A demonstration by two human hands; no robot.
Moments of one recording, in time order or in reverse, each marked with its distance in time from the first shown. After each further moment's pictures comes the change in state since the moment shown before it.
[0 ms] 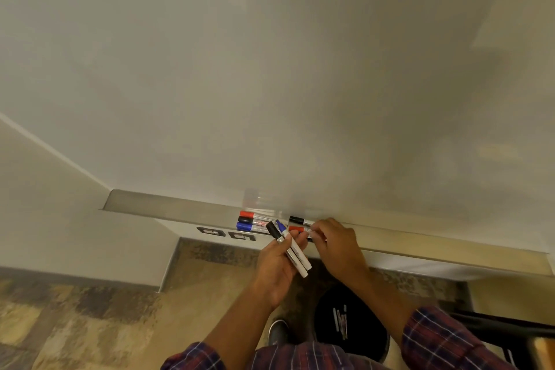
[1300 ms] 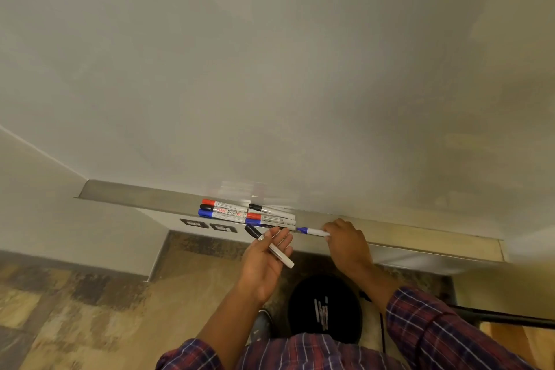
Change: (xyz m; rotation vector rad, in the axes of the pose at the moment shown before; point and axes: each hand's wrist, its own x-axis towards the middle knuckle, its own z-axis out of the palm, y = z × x) left_hand -0.009 -0.080 0.064 -0.155 0.107 0.043; right_hand -0.032 0.152 -0.032 -0.292 -0.105 0.024
